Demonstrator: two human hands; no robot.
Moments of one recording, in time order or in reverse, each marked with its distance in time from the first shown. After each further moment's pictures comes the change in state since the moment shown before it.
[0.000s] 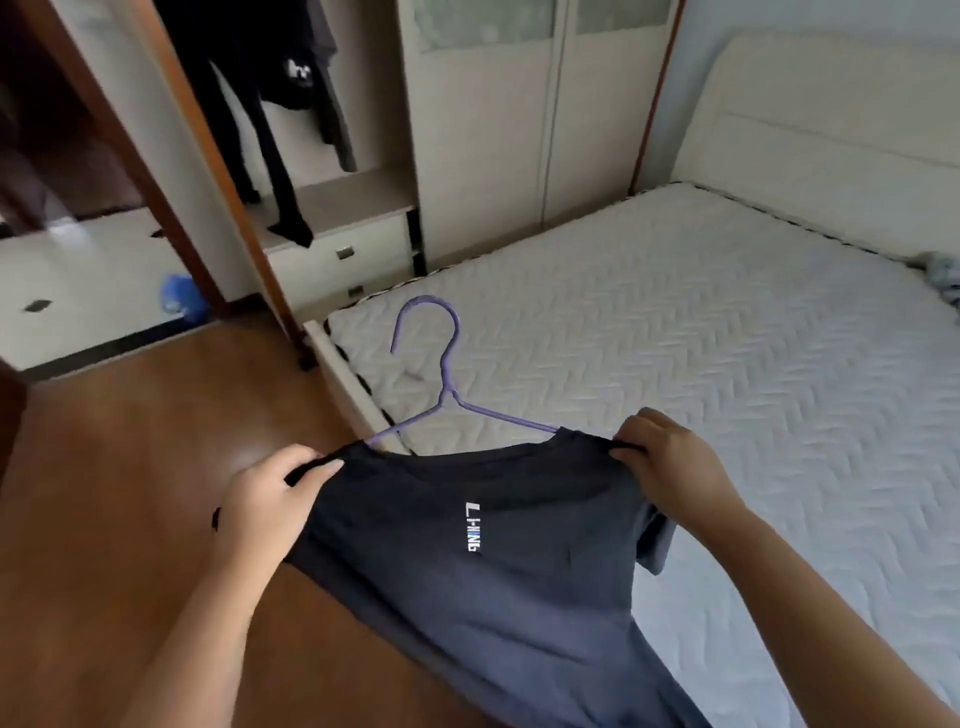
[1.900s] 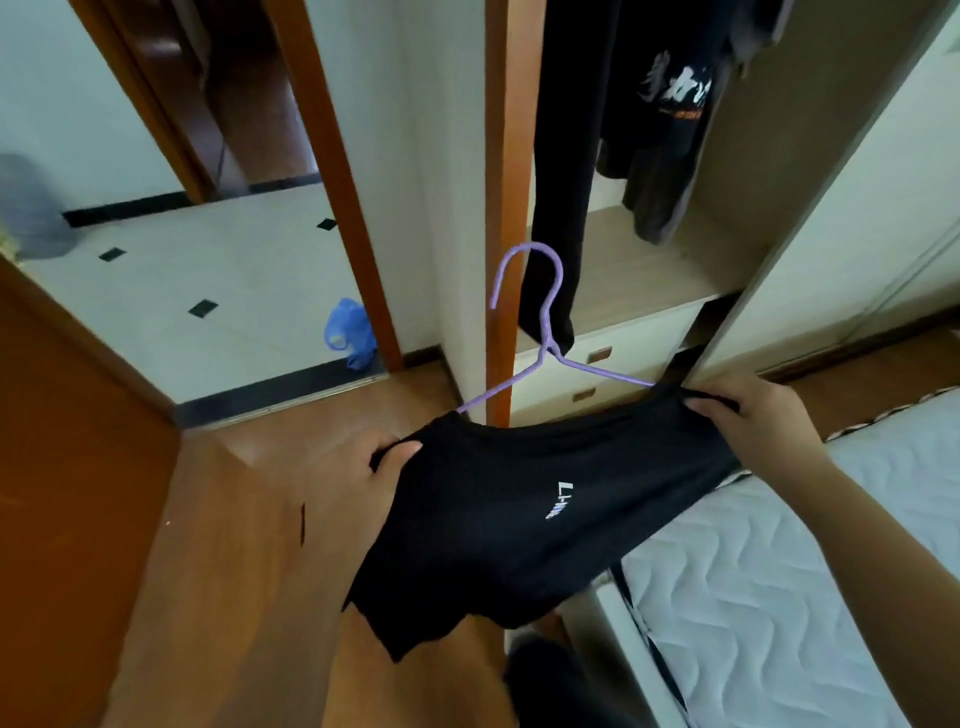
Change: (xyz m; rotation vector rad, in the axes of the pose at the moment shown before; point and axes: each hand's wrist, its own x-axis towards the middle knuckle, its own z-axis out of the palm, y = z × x) left_hand 0.849 -0.336 -0.121 0.063 0.020 -0.207; right_hand 0.839 -0.488 0.360 0.107 -0.010 -0.182
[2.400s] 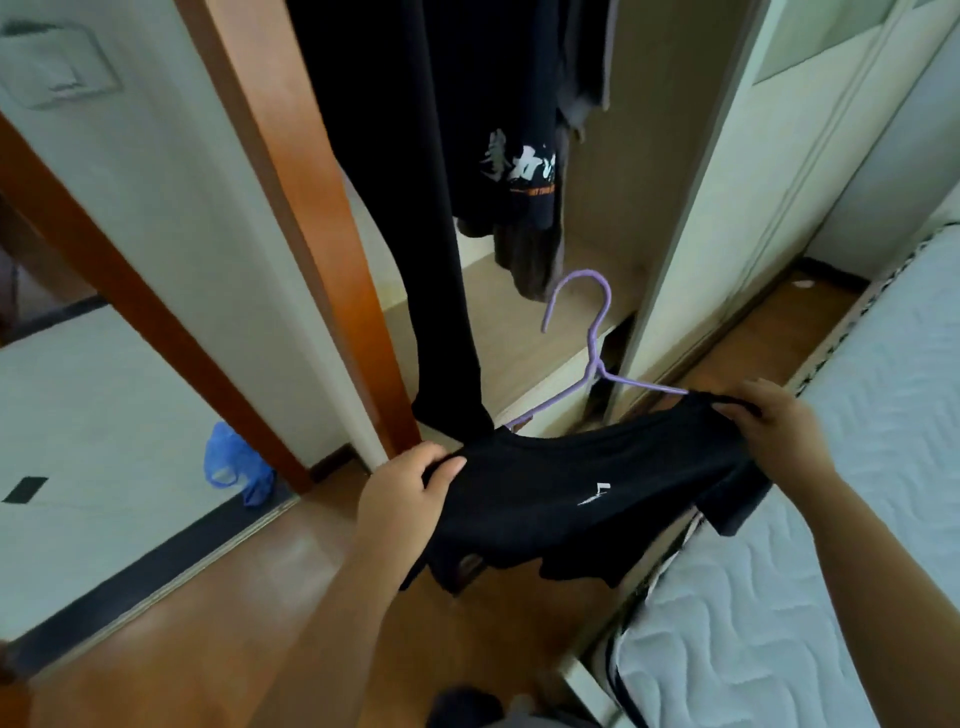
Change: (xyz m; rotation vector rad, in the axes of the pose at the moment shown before) left_hand 0.217 0.102 0.131 0.009 -0.291 0.450; right_hand 0.131 0.107 -0.022 -0.025 0.279 0.367
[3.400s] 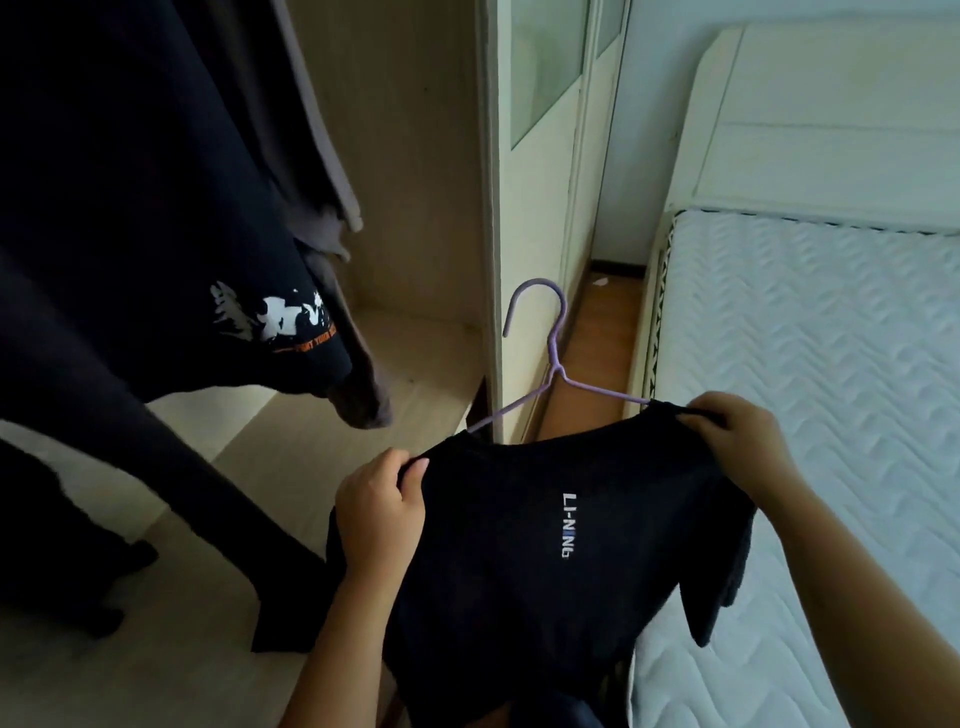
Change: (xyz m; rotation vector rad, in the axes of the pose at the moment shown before) left_hand 0.251 0.076 0.154 -0.051 0.025 0.422; right_hand 0.115 0.094 -0.021 0.029 0.269 0.441
